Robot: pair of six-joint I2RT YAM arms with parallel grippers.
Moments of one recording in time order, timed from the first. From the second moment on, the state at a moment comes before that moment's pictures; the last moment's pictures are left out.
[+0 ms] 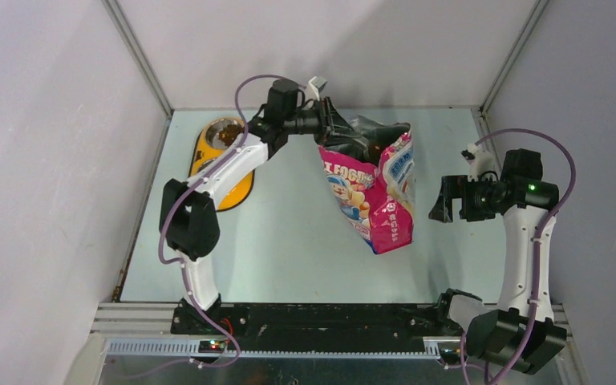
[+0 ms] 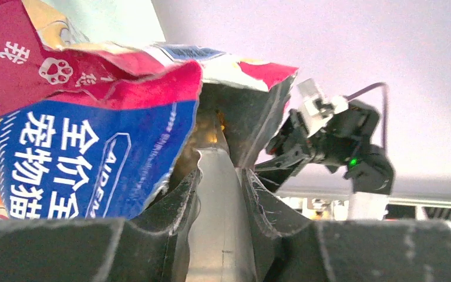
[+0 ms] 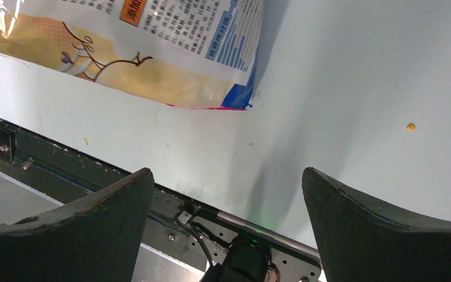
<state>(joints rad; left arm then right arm) -0.52 1.90 1.74 -0.18 0.82 -1.00 -0.31 1.08 1.17 -1.21 -0.57 -0.31</state>
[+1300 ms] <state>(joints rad) -0.40 1.70 1.49 0.03 0.71 -1.09 -0.31 1.10 1.19 -1.22 -0.52 -0.31</state>
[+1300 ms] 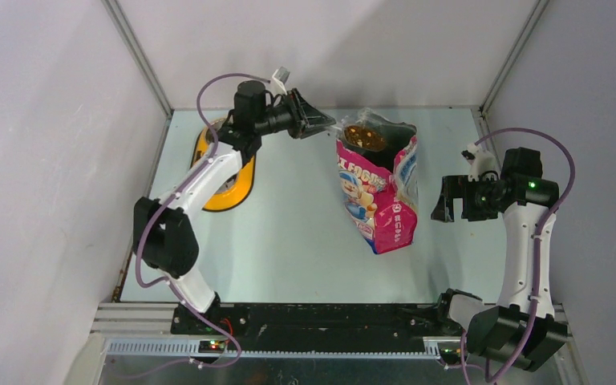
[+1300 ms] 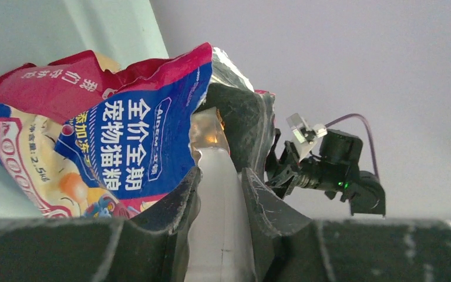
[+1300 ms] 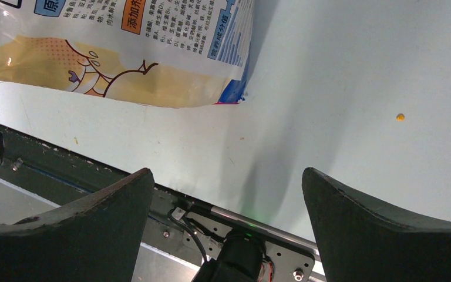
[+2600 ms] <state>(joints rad) -0.44 1.67 1.43 0.02 0.68 -1.07 -0.31 1.11 1.19 -1.22 -0.52 -0.32</state>
